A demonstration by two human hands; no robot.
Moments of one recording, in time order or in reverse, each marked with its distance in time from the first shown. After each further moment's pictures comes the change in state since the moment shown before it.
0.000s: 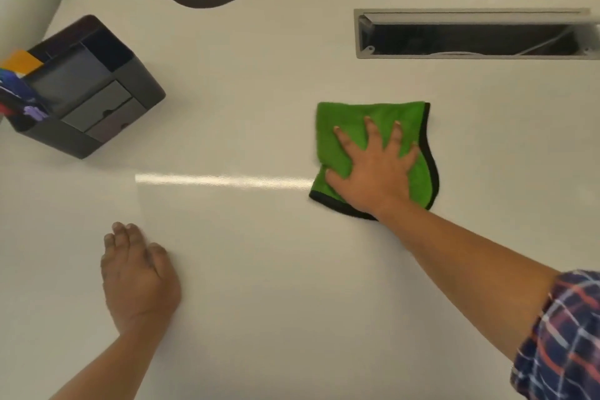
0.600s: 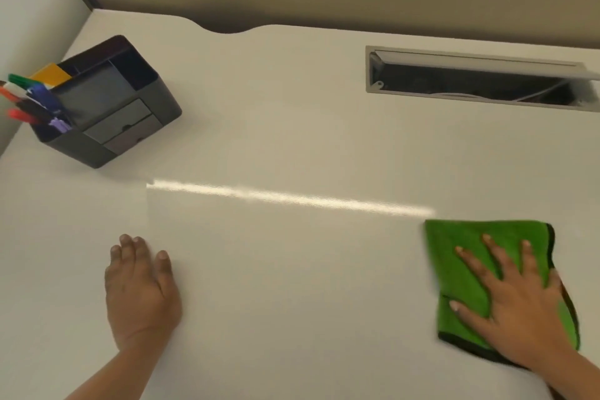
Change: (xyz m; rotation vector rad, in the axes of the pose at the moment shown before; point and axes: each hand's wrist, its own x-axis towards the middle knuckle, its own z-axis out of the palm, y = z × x) left_hand -0.001 0.006 -0.007 0.008 -0.035 0.006; right_hand -0.148 0.183 -0.001 -0.153 -0.155 0.009
